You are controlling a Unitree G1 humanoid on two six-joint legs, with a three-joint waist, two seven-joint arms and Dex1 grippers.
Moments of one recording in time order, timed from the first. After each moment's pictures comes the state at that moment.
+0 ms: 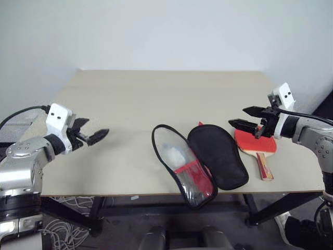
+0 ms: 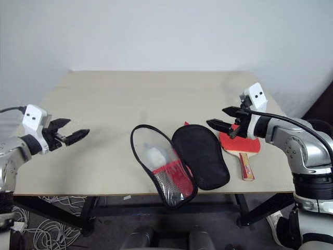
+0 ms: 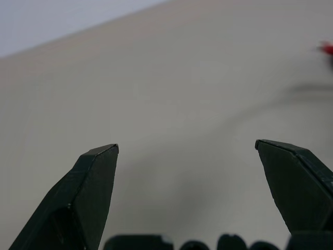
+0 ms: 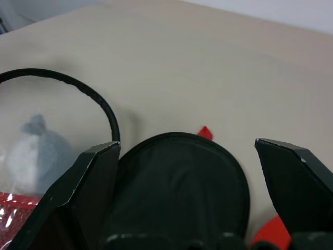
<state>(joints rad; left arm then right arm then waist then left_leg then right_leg) -0.21 0.83 0.34 0.06 -0.39 0.52 -0.89 -0.54 -0.77 -0.09 -0.12 0.58 0.87 0.79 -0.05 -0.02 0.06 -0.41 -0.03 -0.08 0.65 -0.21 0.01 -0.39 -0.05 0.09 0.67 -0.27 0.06</state>
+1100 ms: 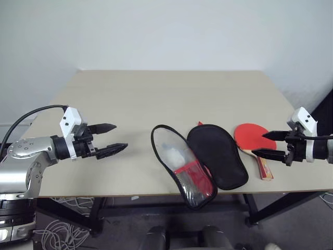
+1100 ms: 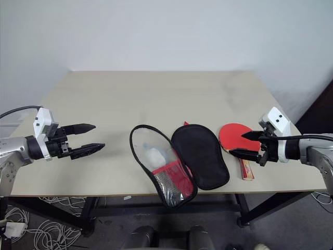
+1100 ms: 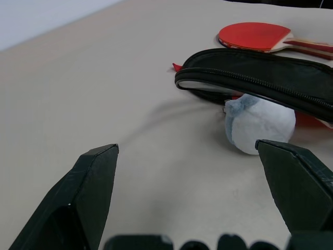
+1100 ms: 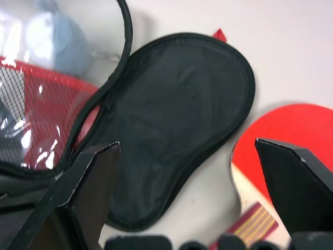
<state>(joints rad) -0.23 0.89 0.25 -0.04 -0.51 0.48 -1.15 -0.23 -1.06 -0.17 -0.17 0.56 0.81 1.04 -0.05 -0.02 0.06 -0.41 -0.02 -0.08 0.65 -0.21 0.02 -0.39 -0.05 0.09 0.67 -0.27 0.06</state>
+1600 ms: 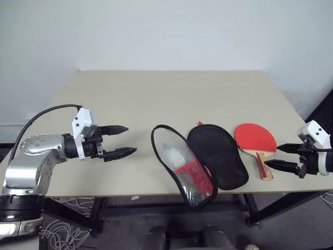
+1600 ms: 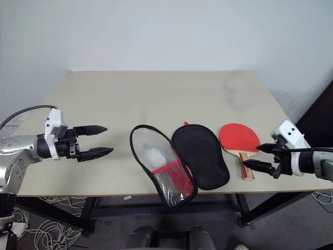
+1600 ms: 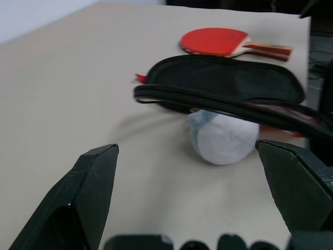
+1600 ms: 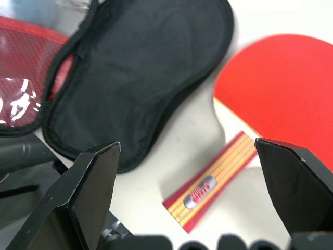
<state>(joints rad) -0.29 0.87 0.17 -0.02 -0.52 0.46 -1.25 -0.05 -1.10 -0.27 -0.20 0.53 0.82 1.01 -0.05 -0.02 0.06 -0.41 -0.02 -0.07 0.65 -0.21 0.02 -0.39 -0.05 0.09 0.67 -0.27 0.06</state>
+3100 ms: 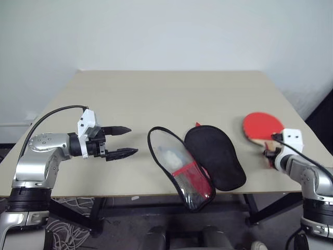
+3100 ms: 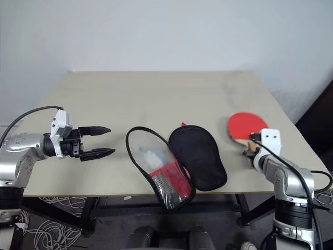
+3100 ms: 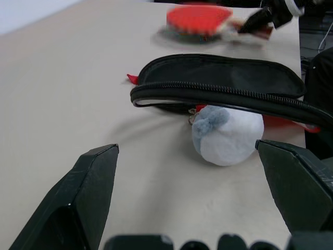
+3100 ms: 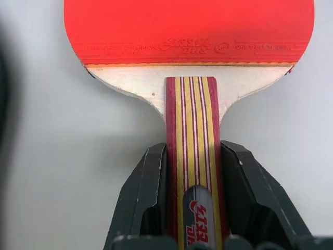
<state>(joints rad) -0.35 0.85 0.11 0.11 -0.48 0.35 -1.29 -0.32 -0.45 -0.34 -0.17 0.28 1.17 0.08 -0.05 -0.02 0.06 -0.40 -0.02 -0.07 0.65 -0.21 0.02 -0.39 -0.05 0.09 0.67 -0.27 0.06</state>
